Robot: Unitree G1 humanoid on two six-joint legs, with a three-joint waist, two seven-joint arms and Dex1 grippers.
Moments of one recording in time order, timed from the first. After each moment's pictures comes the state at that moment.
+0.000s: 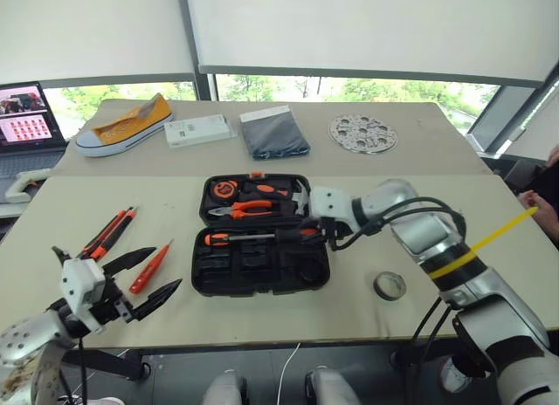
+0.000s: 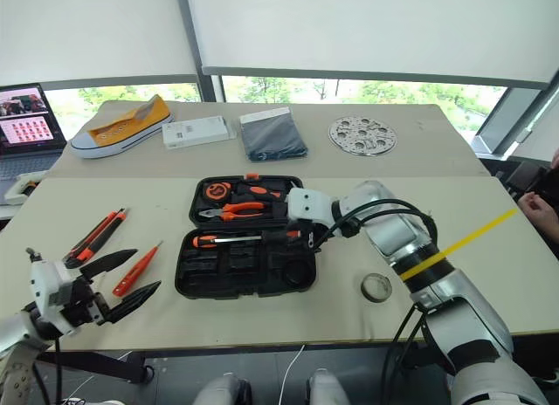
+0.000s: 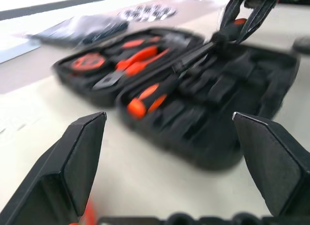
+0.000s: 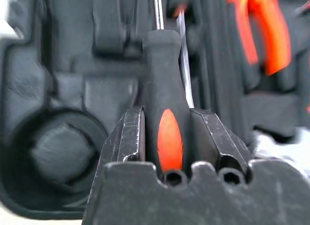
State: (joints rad) left arm 0.26 0.64 0.45 -0.15 -0.54 -0.05 -1.09; right arm -0.90 -0.59 0.54 0.27 -0.02 0.27 1.21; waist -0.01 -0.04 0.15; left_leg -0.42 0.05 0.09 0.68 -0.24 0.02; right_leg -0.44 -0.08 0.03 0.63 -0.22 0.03
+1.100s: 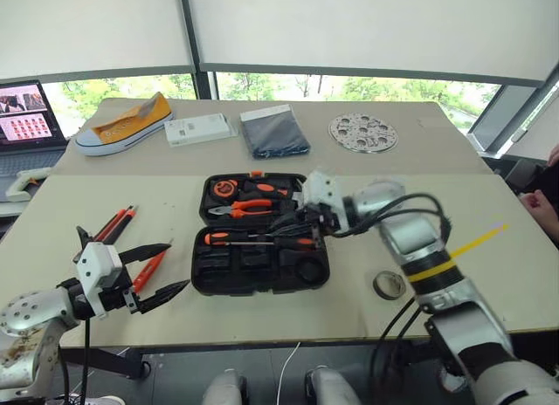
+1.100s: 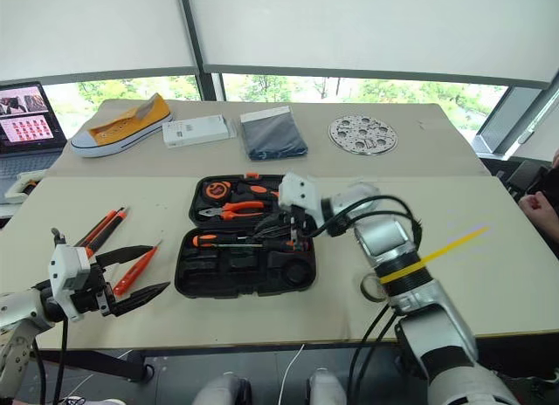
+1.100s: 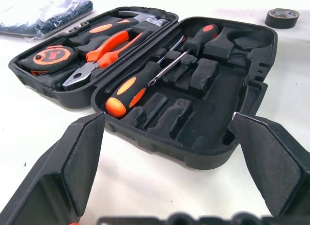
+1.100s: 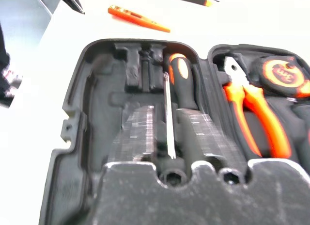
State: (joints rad) left arm 0.12 0.74 0.35 -0.11 -0.51 0.06 -1.15; right arm -0.80 -0.38 0.31 0.28 0.13 0.24 1.21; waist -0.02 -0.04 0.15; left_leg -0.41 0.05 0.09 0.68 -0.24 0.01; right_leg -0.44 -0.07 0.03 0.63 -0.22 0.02
